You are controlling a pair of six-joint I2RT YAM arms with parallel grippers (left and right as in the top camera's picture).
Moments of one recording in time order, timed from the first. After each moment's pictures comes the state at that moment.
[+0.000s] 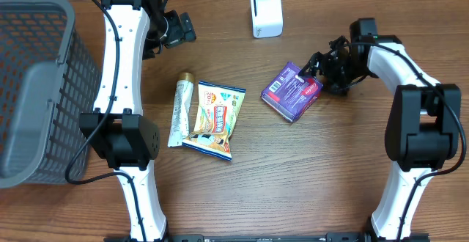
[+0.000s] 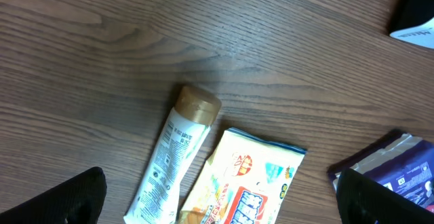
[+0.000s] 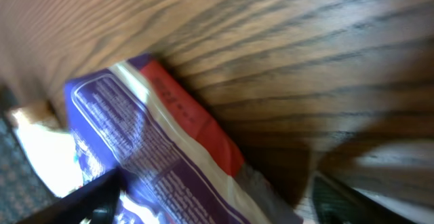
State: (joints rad) left arm -0.05 2.24 2.41 -1.52 0.08 -0.42; right arm 0.02 2.18 1.57 -0.82 -0.60 0.34
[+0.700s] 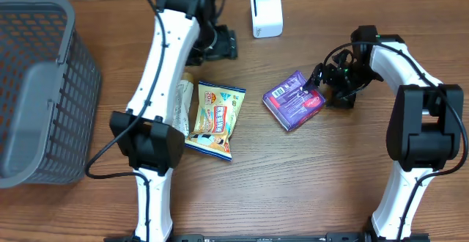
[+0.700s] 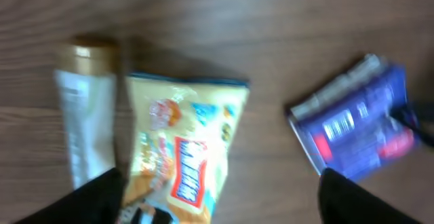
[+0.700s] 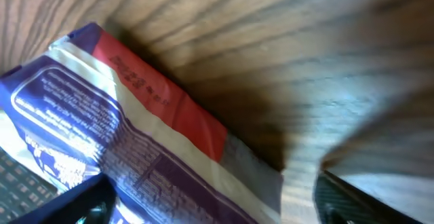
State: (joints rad) left arm -0.30 2.24 2.41 -1.59 0.13 -0.37; right arm -0.01 2.18 1.60 -1.07 -0.56 0.33
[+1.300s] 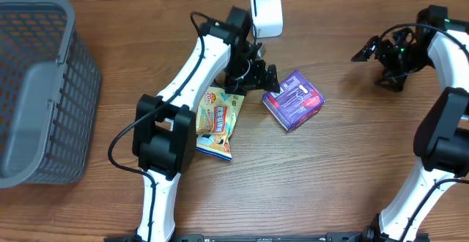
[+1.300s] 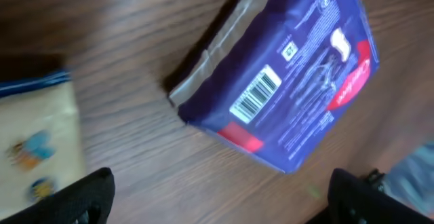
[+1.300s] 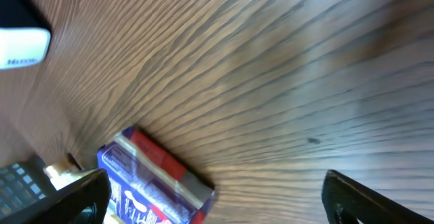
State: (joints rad) left arm -0.40 2.24 1.91 -1.14 0.53 -0.26; right arm -0.27 2.18 1.80 -1.13 -0.54 0.31
